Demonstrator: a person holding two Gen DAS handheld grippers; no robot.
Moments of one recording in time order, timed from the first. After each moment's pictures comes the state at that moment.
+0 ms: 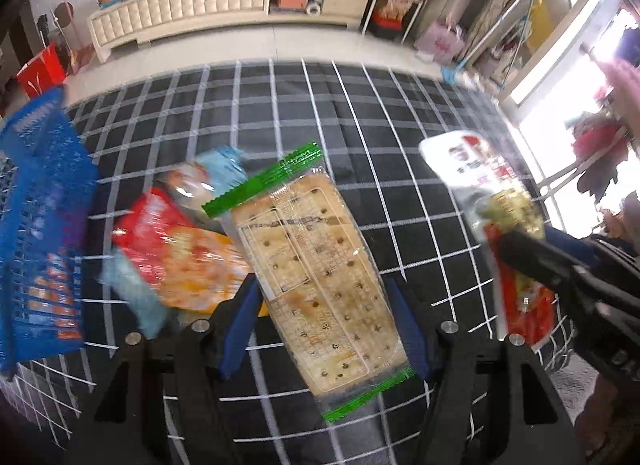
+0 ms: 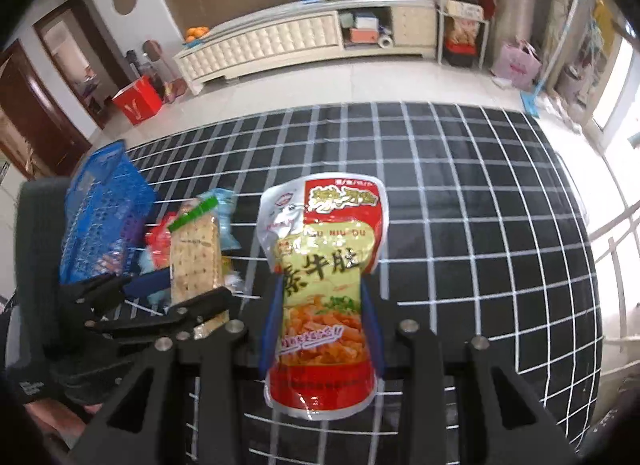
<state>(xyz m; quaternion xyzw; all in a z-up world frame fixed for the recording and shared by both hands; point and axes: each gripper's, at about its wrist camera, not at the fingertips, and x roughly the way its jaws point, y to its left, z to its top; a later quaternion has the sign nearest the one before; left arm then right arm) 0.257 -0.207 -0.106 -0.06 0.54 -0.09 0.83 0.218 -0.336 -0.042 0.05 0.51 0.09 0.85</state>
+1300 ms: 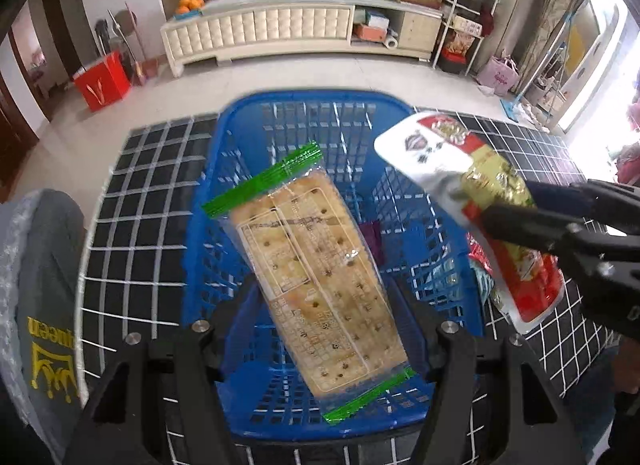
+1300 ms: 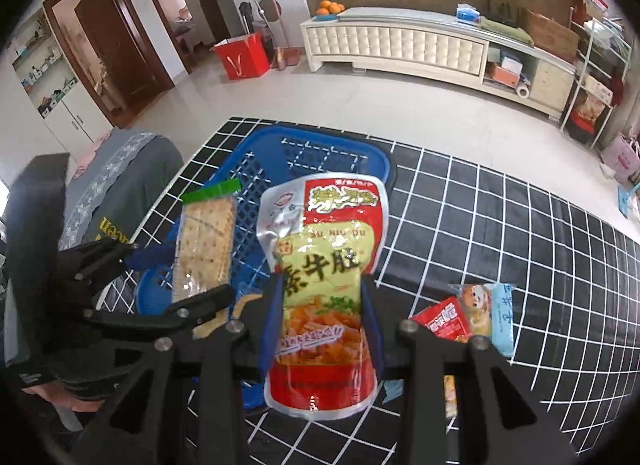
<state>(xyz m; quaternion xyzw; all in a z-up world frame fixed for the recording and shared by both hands) 0.243 0.099 -0.068 -0.03 0.52 -0.02 0.85 0.274 -0.048 -0.037 -0.03 0.50 0.24 0.83</state>
